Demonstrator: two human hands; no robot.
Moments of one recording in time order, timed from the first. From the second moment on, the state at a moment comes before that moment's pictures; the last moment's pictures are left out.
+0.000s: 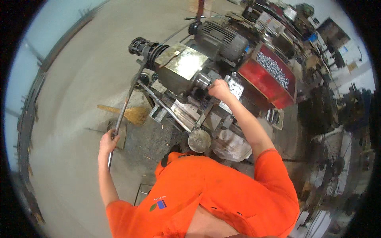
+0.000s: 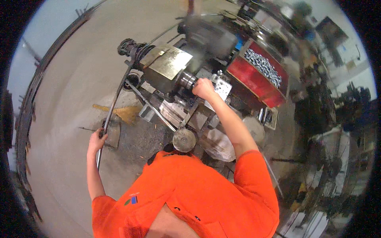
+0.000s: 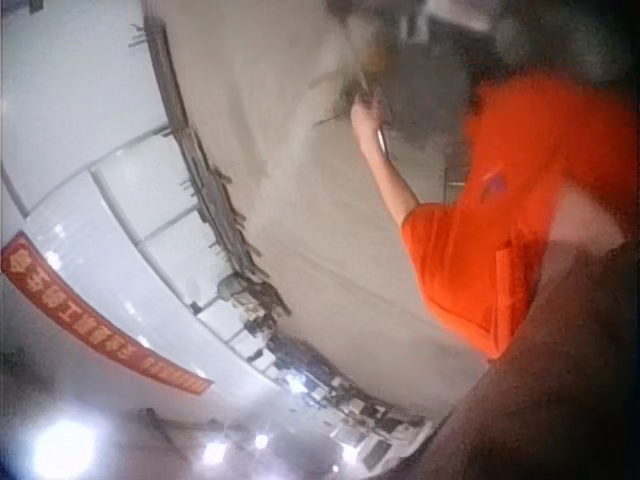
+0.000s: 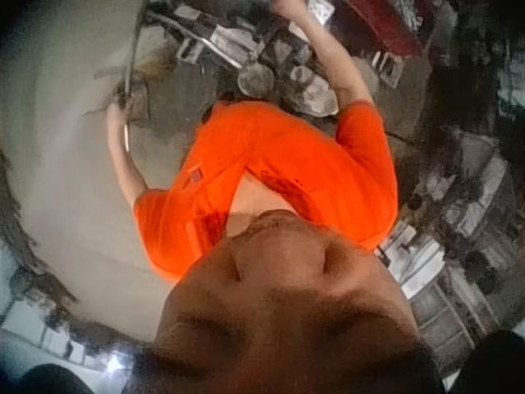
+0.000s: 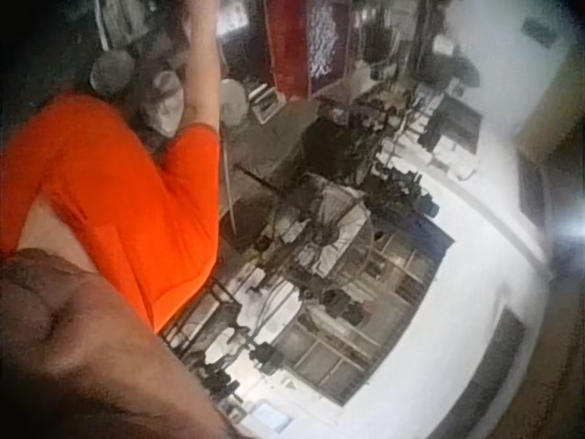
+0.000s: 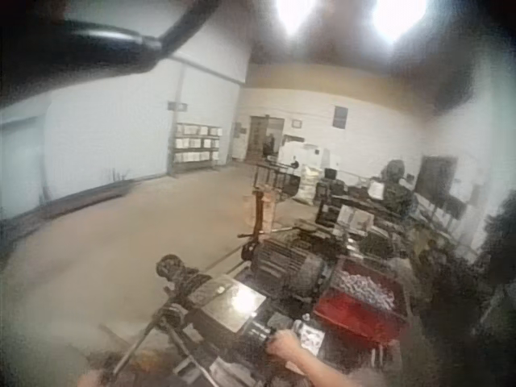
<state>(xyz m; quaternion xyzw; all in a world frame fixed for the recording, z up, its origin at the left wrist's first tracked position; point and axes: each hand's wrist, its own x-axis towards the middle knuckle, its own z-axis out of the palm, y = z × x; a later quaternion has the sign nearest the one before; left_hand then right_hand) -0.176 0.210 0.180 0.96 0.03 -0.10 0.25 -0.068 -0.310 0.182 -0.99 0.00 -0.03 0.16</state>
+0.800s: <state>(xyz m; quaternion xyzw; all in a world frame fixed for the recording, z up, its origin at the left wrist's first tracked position) 0.015 0.413 0.099 0.99 -0.11 0.04 -0.11 -0.066 -0.307 0.161 -0.97 -0.10 -0.13 0.18</state>
